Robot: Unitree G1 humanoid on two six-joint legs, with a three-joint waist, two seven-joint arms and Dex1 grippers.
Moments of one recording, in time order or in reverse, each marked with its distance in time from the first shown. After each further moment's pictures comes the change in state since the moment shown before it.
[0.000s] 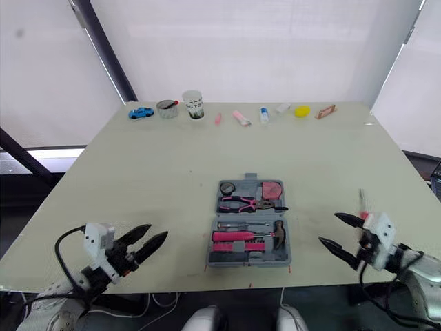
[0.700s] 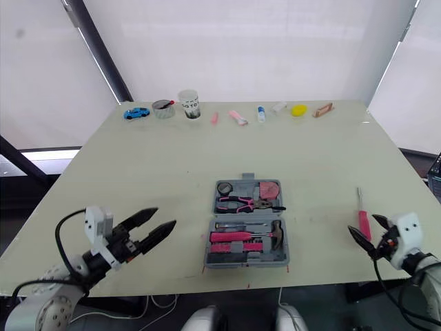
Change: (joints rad) left arm -0.264 0.124 -0.108 -0.161 -0.184 0.160 -0.010; right arm -0.167 0.082 0.030 -0.025 -0.147 0.282 -0.489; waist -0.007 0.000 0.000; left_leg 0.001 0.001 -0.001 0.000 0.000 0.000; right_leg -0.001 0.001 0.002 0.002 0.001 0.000
